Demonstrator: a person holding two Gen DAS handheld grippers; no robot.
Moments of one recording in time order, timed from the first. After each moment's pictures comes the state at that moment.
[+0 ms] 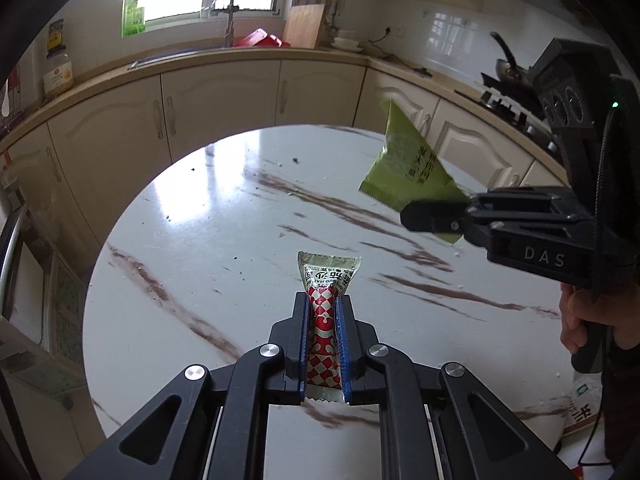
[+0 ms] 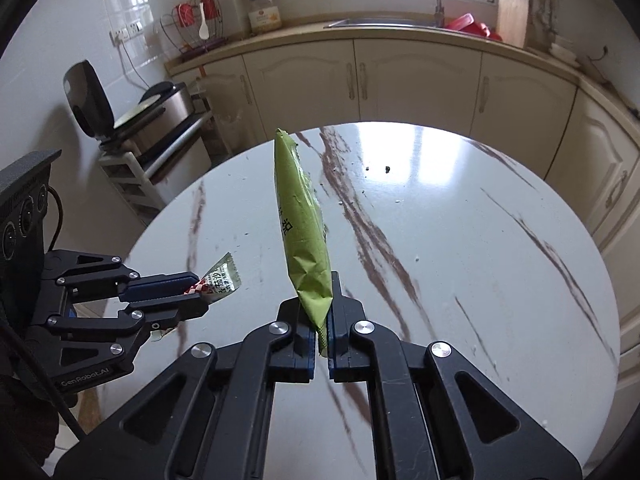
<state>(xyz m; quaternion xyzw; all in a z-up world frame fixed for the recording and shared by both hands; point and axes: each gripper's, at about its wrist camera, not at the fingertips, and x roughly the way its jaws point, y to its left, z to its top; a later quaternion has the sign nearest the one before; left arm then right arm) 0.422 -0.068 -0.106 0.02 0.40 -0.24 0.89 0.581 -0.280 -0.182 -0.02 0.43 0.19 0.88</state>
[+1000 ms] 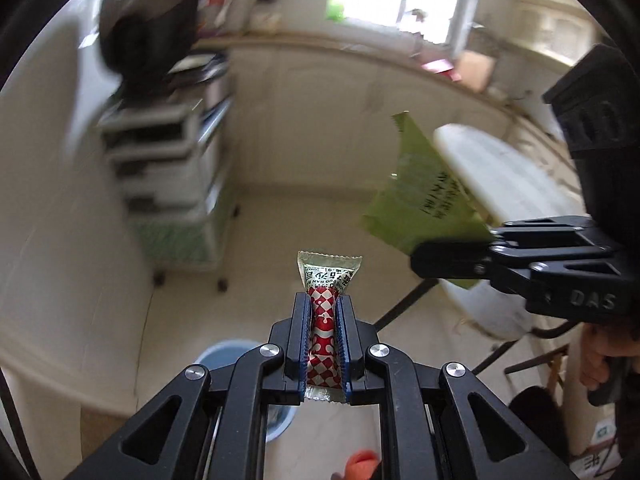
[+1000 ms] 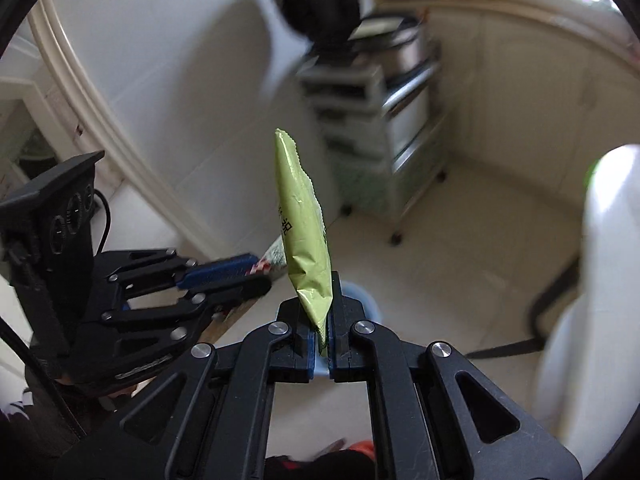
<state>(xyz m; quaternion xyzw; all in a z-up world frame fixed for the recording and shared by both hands) 0.148 0.308 -0.182 -0.10 0.40 -0.01 0.91 0.452 0.119 -0.258 -0.08 0.47 0.43 0.76</state>
